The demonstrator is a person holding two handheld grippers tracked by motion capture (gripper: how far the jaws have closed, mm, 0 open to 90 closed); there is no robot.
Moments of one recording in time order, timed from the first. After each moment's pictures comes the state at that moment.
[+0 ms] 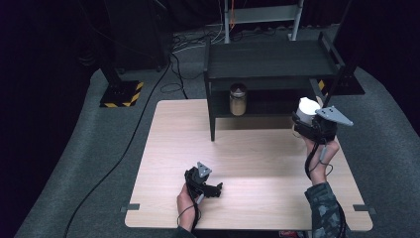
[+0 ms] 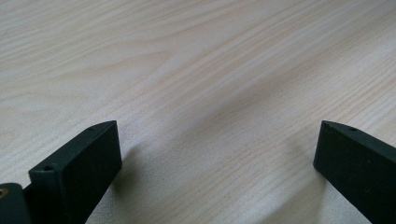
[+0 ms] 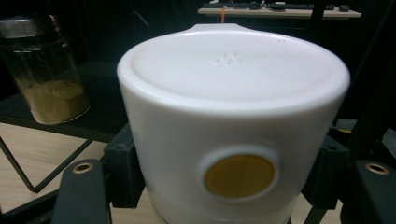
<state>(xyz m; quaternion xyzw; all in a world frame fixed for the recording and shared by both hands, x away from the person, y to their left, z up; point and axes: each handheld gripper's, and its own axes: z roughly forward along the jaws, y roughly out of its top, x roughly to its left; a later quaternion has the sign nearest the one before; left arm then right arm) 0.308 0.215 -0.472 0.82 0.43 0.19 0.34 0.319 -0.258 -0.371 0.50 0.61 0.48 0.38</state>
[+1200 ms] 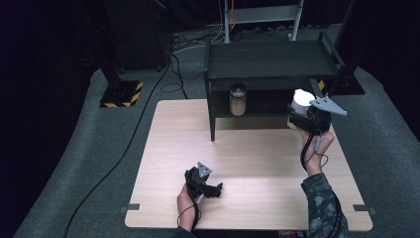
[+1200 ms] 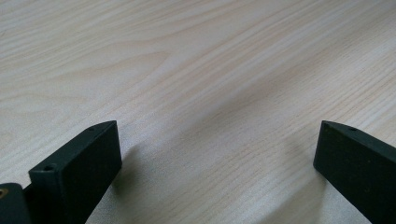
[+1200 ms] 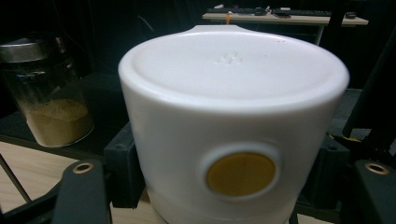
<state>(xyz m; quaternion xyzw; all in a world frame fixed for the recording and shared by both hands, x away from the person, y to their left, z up) 0.308 0.216 -0.471 0.82 0.43 0.18 0.34 0.339 -0.249 -0.360 0.49 0.61 0.49 0.38</state>
